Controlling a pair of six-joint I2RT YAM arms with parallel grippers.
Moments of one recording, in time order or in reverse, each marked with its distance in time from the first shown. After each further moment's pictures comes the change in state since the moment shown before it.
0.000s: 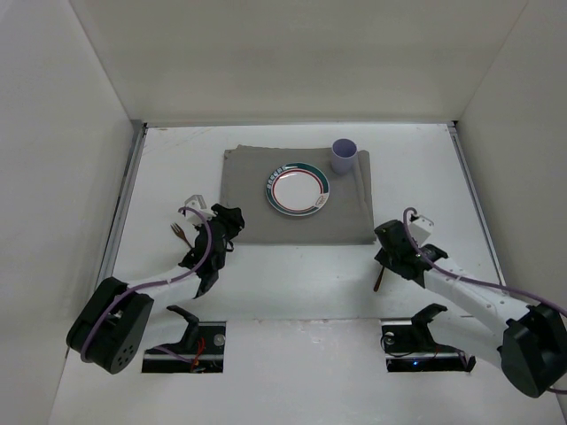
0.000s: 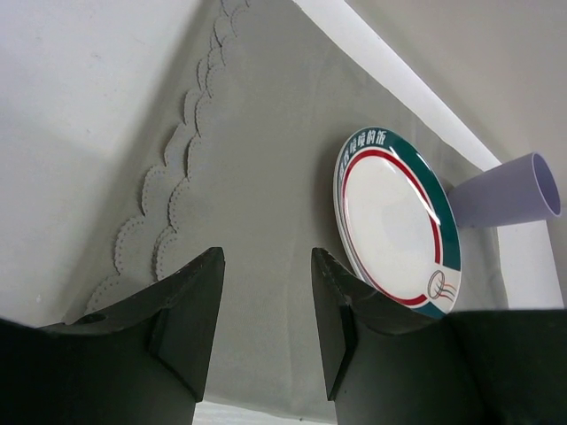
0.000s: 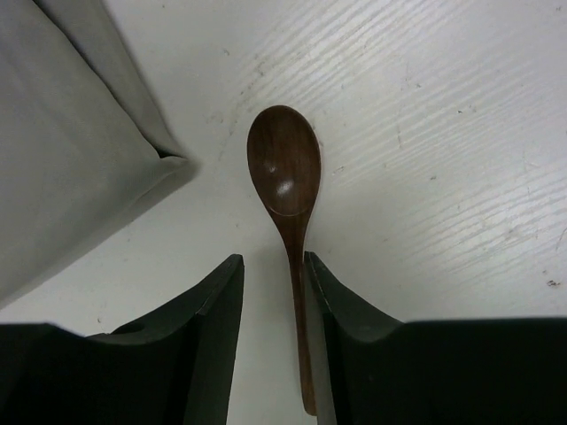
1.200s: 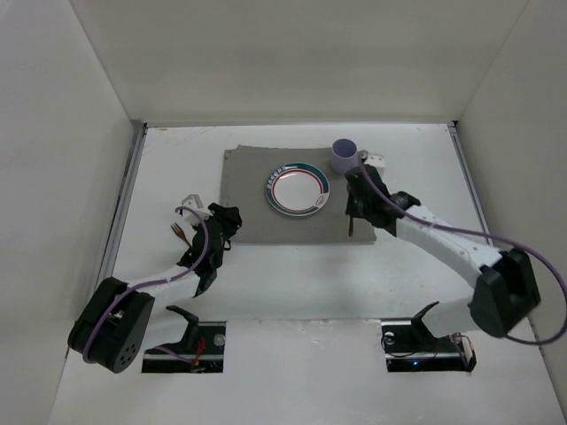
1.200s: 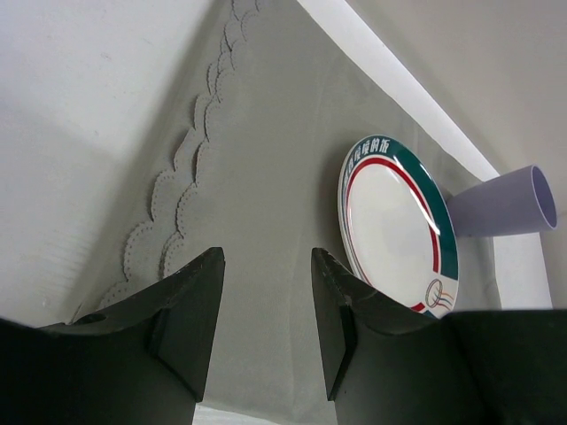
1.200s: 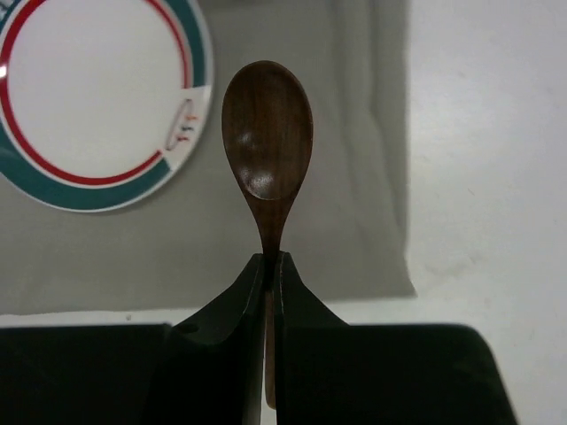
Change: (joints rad) left arm 0.038 0.006 0.000 0.000 0.033 -0.029; right arm 0.058 0.325 0.520 0.037 -0.083 -0.420
